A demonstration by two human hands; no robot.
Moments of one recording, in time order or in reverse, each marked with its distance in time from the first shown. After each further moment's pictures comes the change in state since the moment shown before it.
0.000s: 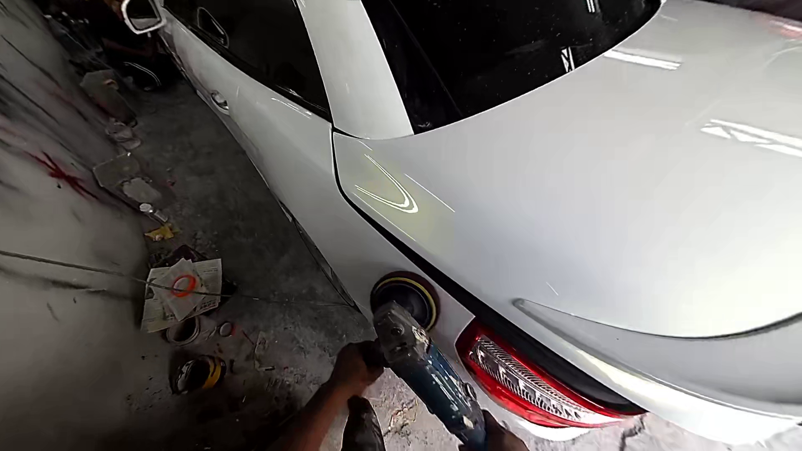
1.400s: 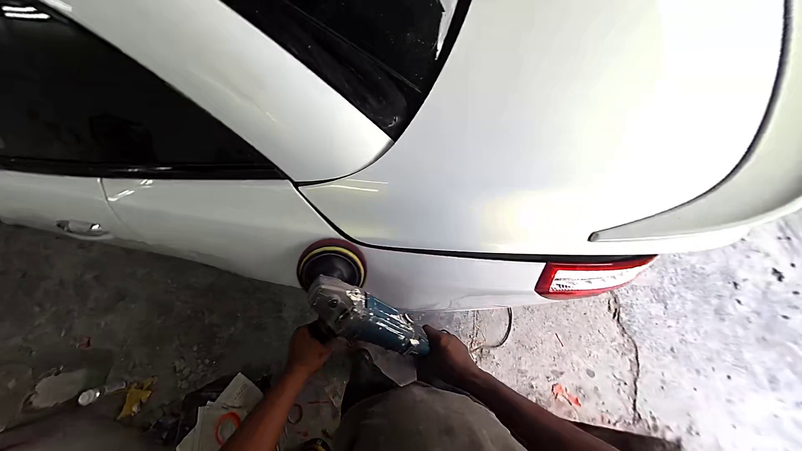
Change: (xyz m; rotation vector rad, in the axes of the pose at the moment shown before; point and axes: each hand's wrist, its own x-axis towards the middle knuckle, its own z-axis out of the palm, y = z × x) left_hand 0.185 -0.086 -0.365 0.445 -0.220 0.103; right_hand 0.141 -0.356 0.028 0.346 0.058 0.097
